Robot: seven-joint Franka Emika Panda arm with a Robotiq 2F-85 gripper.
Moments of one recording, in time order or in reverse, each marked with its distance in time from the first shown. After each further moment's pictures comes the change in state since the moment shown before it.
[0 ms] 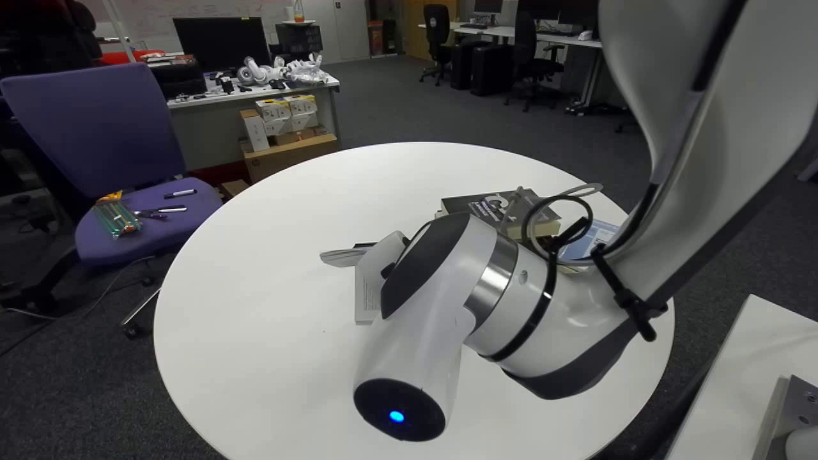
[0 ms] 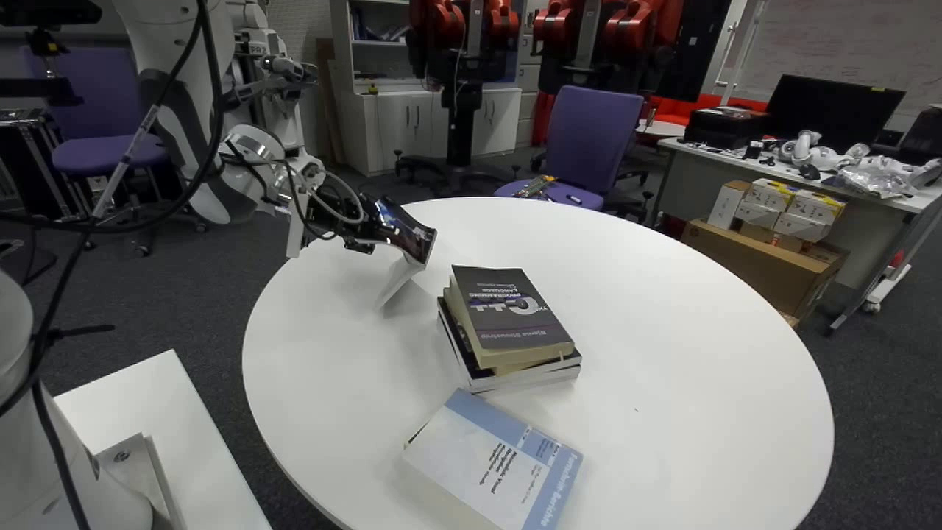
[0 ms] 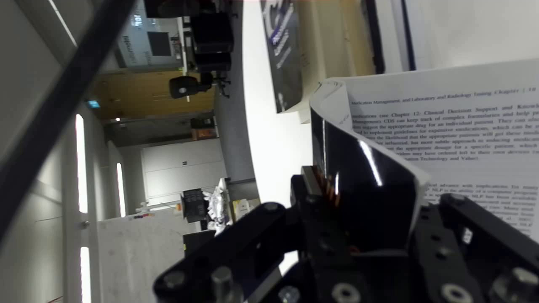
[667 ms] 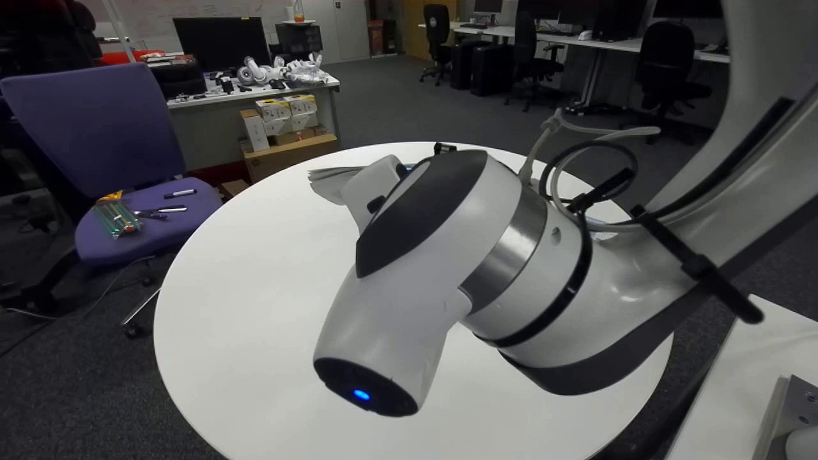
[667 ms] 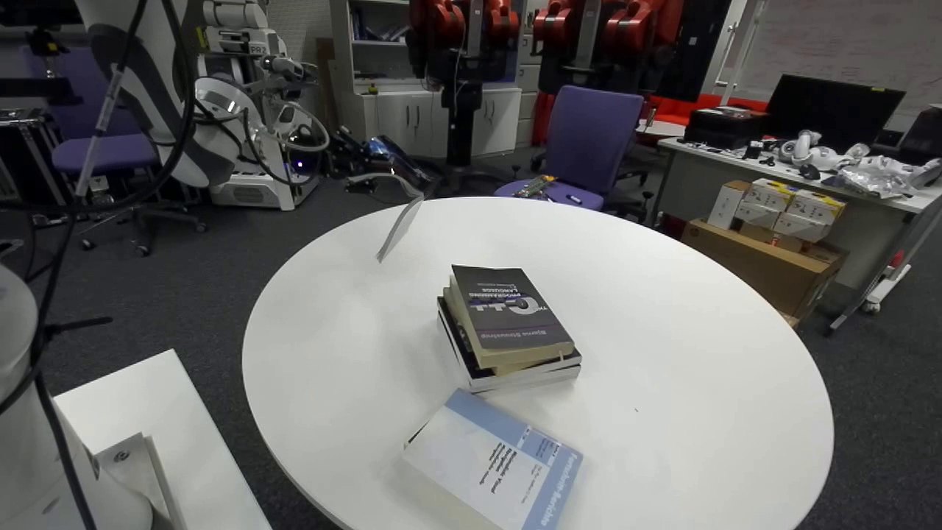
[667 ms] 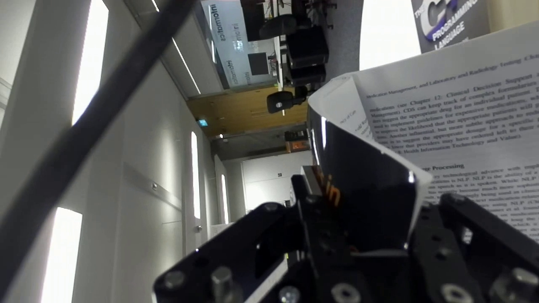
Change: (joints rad) arm 0.028 -0.144 0.046 0.003 -0.001 -0.308 -0.009
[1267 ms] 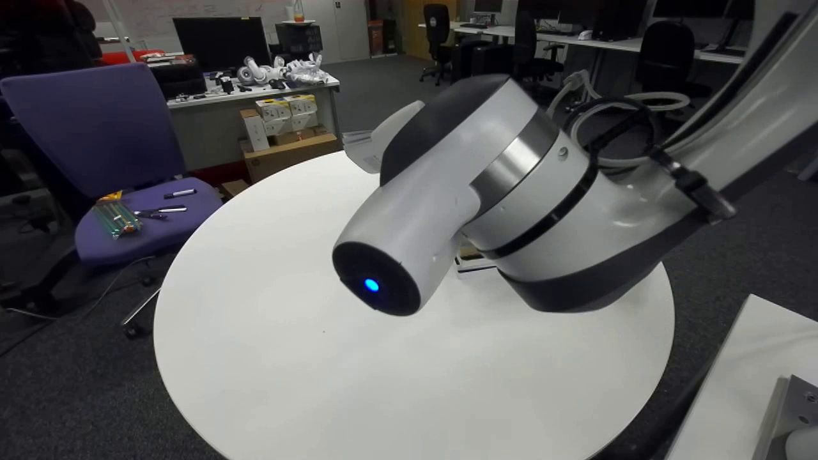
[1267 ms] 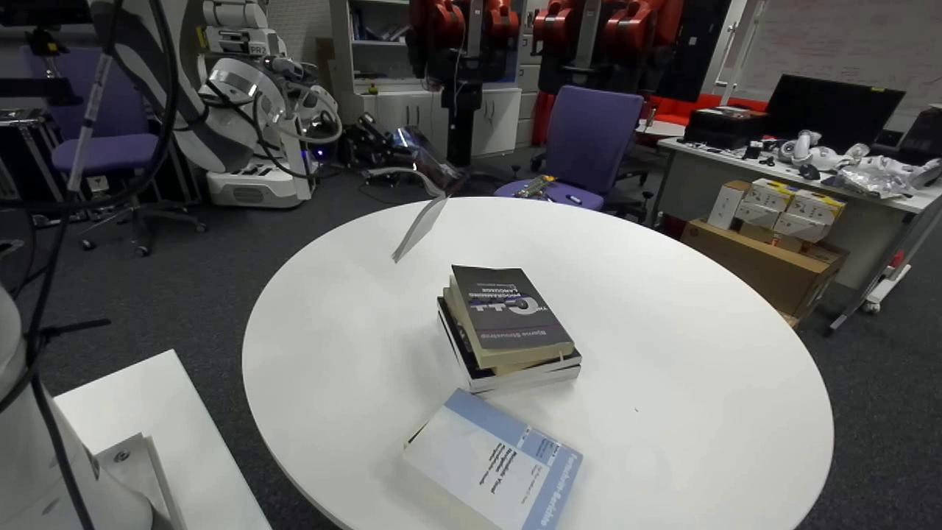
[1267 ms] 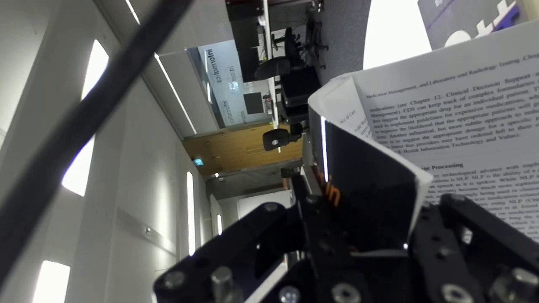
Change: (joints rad) arm -0.106 -0.088 -0.008 -0.026 0.055 0.050 -0.039
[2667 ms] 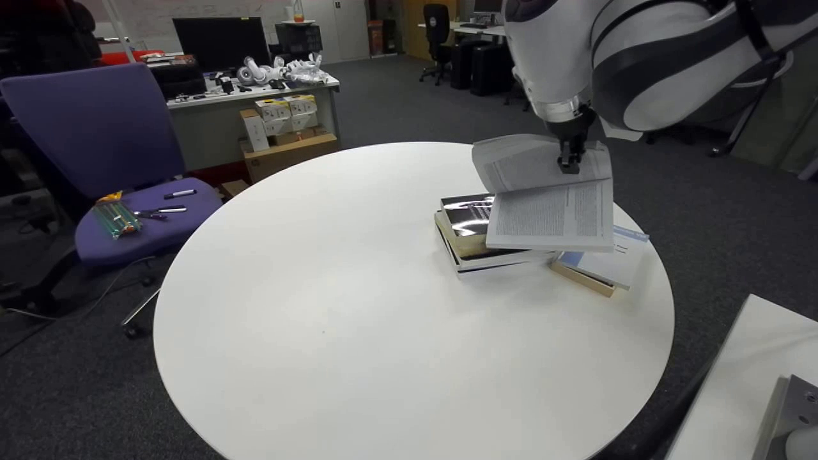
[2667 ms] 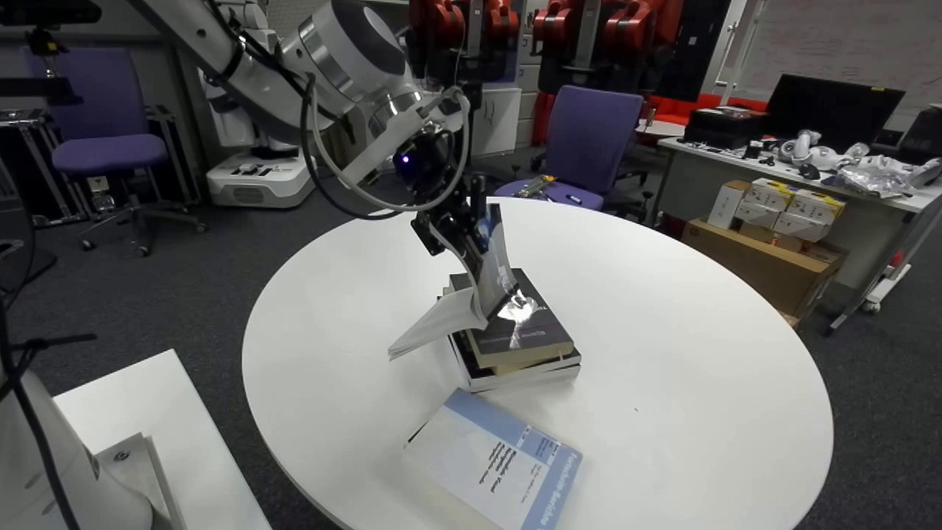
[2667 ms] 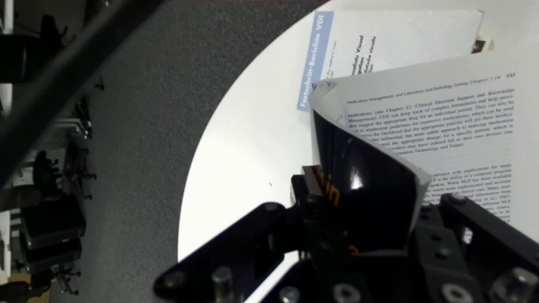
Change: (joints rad) arm -0.320 -0.326 -0.316 -0.200 0.543 0.597 -0.774
